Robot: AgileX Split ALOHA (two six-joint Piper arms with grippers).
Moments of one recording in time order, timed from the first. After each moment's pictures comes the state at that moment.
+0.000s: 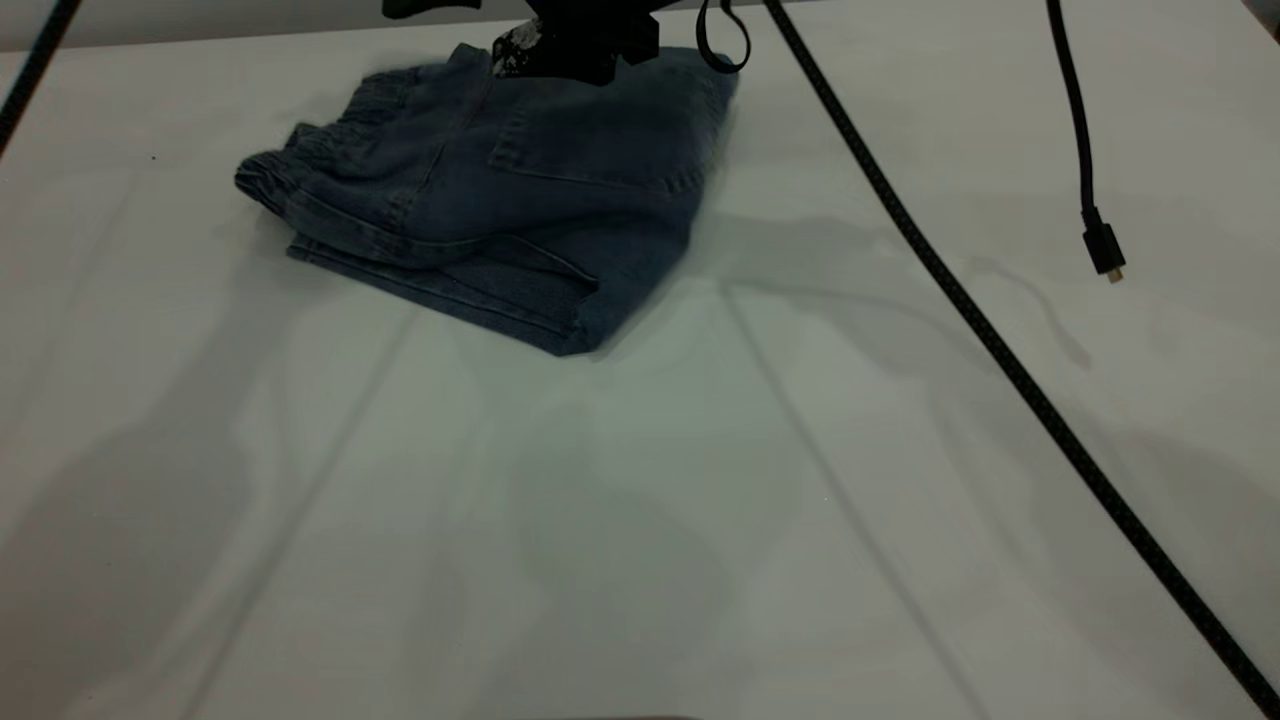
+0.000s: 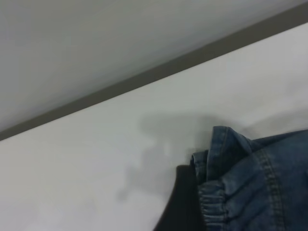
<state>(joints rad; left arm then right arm) -0.23 2.47 -2.72 0.01 1.17 0.13 0.48 2.46 -1.77 1.73 0.59 -1.16</state>
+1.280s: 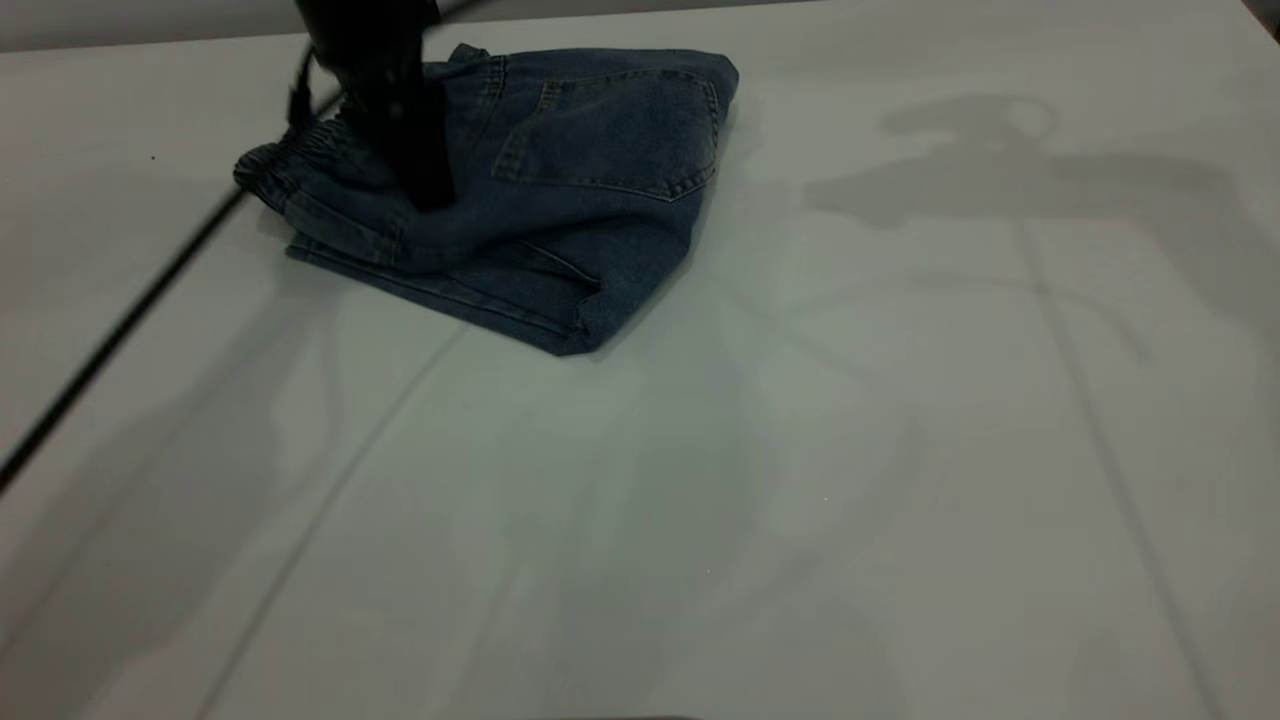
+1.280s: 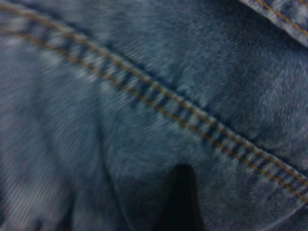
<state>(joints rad) -0.25 2.58 -2.16 -0.15 1.17 1.01 0.08 2.14 -1.77 0.87 1.07 -0.46</state>
